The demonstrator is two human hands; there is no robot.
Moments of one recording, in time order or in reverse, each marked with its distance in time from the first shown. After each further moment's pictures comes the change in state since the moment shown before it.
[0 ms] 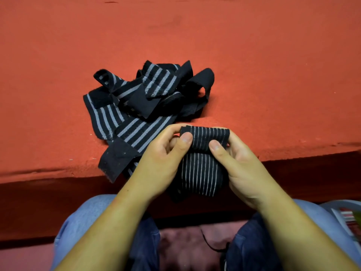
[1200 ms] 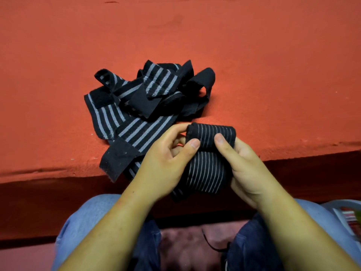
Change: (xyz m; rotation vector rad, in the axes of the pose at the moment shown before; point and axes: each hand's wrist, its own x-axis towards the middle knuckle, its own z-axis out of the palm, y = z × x) left_hand -0.001 -0.002 0.005 0.001 -0.016 0.035; right_hand 0.000 -0.003 0.003 0.137 0.074 0.085
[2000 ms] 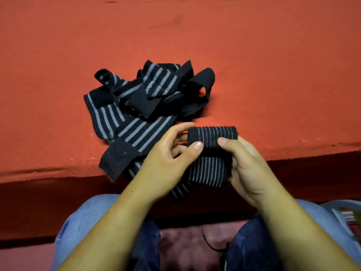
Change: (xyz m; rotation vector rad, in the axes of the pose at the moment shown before) left_hand -0.002 -0.001 0.000 0.029 -0.017 -0.059; right_hand 0.002 0.001 -0.005 0.031 0.059 0.008
